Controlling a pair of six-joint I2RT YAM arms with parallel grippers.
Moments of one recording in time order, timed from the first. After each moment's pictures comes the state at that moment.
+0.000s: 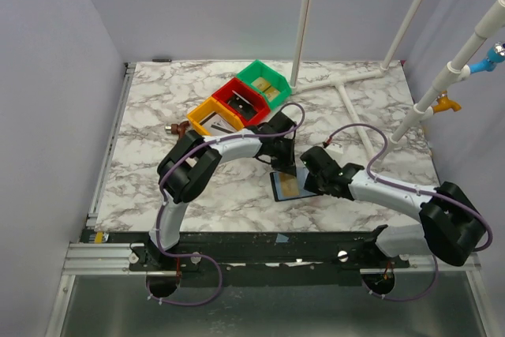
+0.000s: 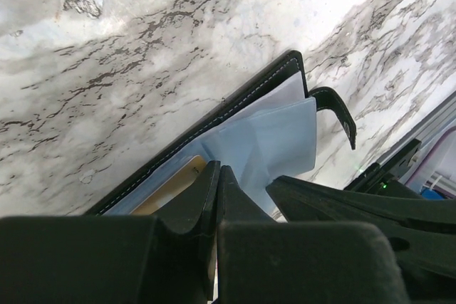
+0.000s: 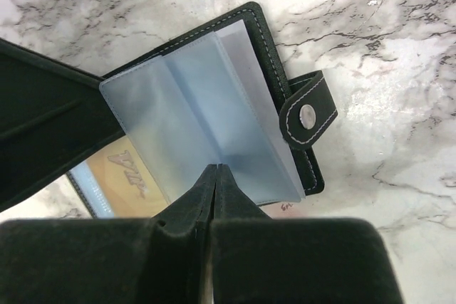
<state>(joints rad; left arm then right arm) -0.80 2.06 1.40 -0.32 0.39 -0.75 0.74 1.33 0.63 -0.37 0.32 0.97</state>
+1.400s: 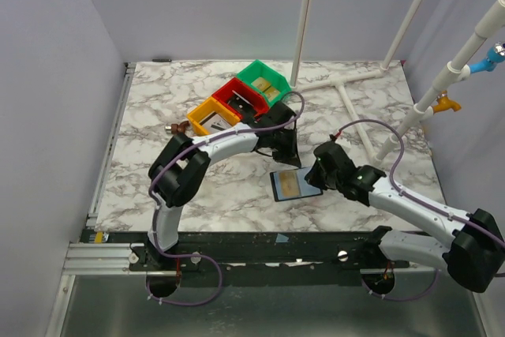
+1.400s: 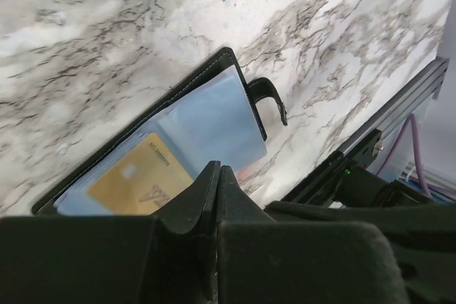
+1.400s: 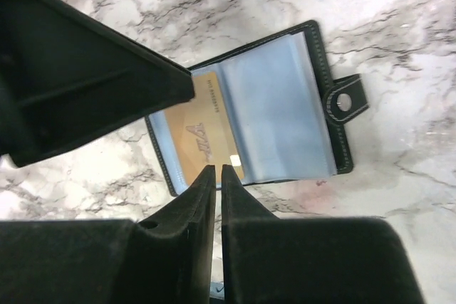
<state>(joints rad) -0.81 2.02 1.47 -0.38 0.42 -0.75 0.72 1.09 0.65 -0.44 0.27 0.92</state>
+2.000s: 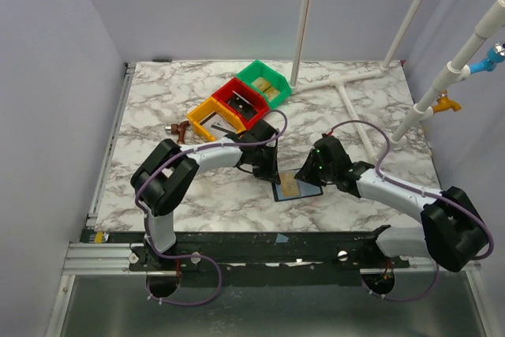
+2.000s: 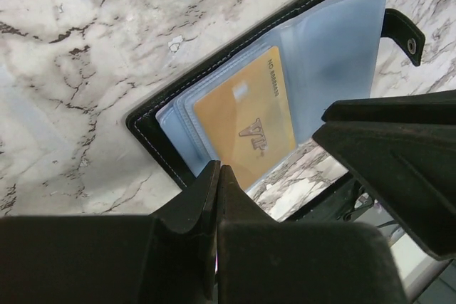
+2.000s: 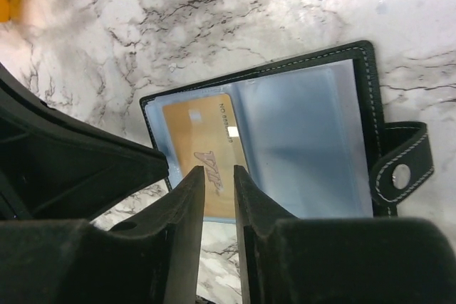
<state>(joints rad) -0.77 1.84 1.13 -0.31 0.37 -0.73 0.60 1.27 0.59 -0.17 0.01 0.87</state>
